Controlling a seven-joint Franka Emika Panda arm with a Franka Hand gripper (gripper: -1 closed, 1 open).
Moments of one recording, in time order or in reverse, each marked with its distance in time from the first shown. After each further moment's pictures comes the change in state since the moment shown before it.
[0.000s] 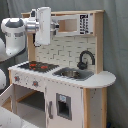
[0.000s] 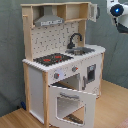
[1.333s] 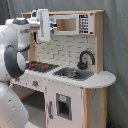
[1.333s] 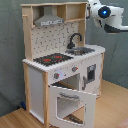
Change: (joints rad) arm 0.000 0.301 0.090 0.192 -0.114 0.115 -0.003
